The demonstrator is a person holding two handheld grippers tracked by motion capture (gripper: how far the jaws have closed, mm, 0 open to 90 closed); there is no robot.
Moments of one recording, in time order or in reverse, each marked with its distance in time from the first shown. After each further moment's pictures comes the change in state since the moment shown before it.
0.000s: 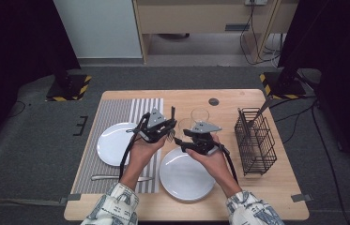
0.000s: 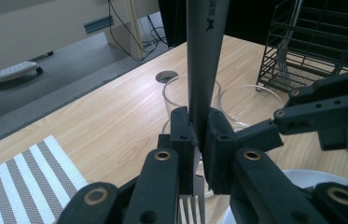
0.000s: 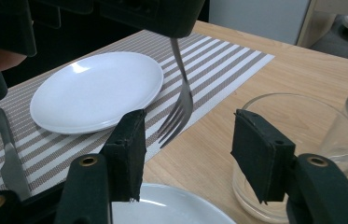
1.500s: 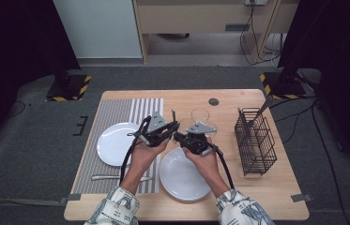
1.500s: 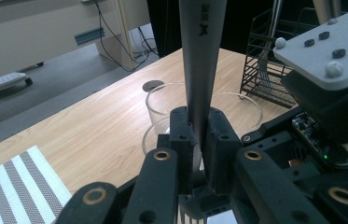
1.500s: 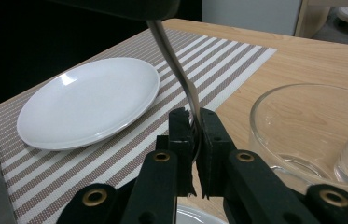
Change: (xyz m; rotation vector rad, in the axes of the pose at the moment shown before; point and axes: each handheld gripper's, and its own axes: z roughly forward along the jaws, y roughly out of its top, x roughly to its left) left arm -0.011 -0.004 -0.004 -0.049 -0.038 -0.002; right arm 0.002 -0.011 0.024 -0.031 -0.020 0.076
